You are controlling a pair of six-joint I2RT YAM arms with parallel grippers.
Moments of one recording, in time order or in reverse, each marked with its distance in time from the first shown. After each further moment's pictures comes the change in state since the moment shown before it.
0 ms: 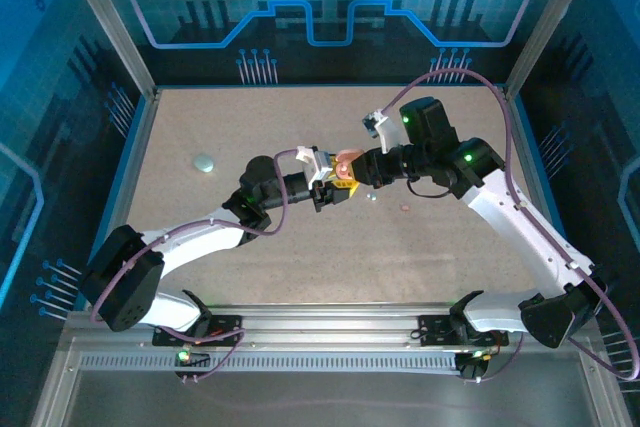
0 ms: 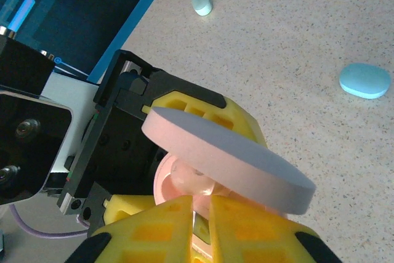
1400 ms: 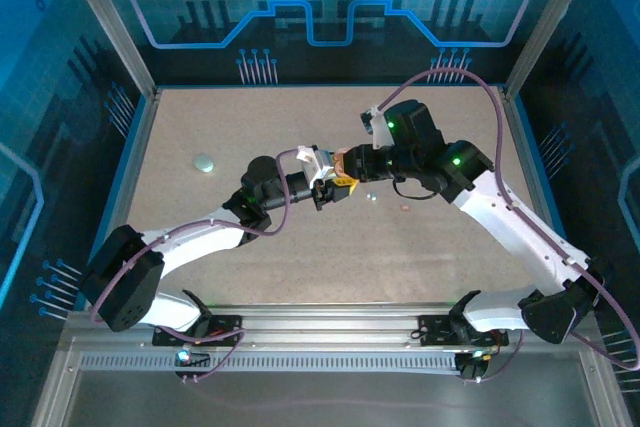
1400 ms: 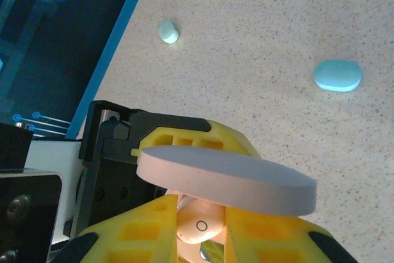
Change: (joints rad) left arm -0.006 0.000 0.000 -0.024 -0.067 0.023; right arm 0.098 0.021 0.017 0.053 0.223 0.241
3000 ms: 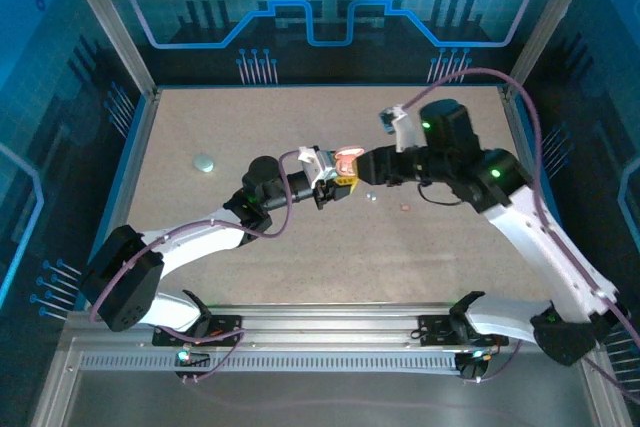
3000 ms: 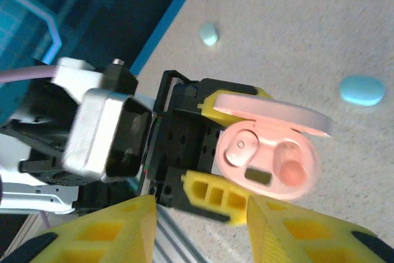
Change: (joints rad) left arm -0.007 0.000 0.006 -0.011 -0.045 0.048; right arm -0.083 -0.162 -0.001 -0.050 -0.151 -0.106
